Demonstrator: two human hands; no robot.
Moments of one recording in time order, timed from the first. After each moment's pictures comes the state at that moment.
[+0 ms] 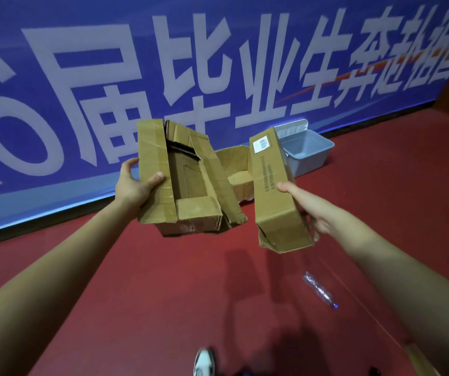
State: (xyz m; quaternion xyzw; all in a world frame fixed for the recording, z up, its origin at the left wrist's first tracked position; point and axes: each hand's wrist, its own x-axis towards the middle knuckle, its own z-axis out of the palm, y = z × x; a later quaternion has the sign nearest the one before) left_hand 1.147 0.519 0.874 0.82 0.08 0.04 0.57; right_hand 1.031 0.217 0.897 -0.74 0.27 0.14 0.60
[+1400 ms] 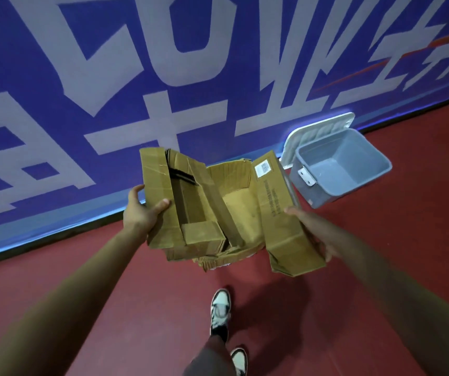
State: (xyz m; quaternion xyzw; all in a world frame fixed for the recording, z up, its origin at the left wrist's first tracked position) left_hand 1.909 0.264 0.680 0.81 0.22 -0.10 0.53; right_hand 1.824 -0.065 0.719 -0.69 0.36 0.28 0.56
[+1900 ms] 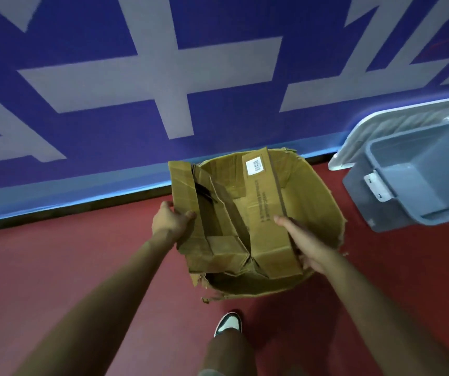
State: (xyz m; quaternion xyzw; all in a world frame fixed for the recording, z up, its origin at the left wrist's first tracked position) left_hand 2.060 0.208 0.399 0.83 0.31 -0.16 0.44; right_hand 2.022 -0.058 0.416 -0.70 0.27 0.33 0.57
